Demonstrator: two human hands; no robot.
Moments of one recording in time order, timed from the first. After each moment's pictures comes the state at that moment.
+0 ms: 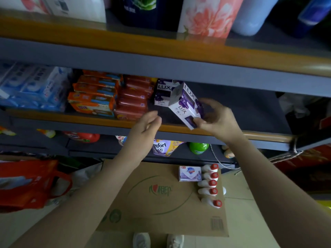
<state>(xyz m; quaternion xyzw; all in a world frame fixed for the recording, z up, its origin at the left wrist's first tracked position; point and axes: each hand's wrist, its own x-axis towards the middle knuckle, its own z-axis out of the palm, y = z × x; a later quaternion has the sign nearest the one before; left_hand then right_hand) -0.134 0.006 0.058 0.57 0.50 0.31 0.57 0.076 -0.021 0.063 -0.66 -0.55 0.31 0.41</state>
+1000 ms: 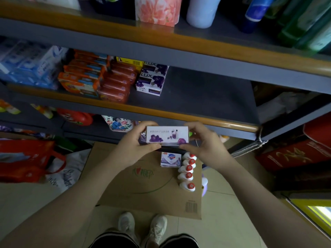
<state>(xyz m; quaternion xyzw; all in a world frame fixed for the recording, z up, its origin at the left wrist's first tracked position) -0.110 -0.090 0.058 0.69 0.42 0.28 0.52 0.103 -0.147 0.082 -0.59 -0.66 0.34 0.31</state>
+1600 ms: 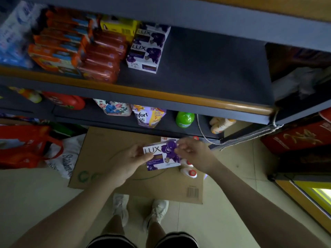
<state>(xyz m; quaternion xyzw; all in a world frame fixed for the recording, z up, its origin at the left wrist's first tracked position) -0.113 -0.124 -0.057 0.45 0.55 0.16 0.69 0.108 -0.158 -0.029 -0.69 -0.54 0.44 0.18</state>
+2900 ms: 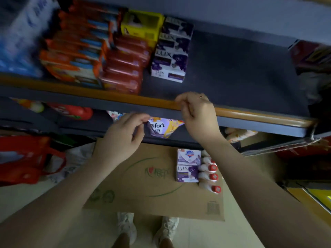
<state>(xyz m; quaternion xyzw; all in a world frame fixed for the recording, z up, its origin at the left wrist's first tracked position) -0.172 -0.008 -0.025 0.84 0.43 0.26 0.20 0.029 -0.028 0.005 -0.66 -0.65 0.10 0.36</state>
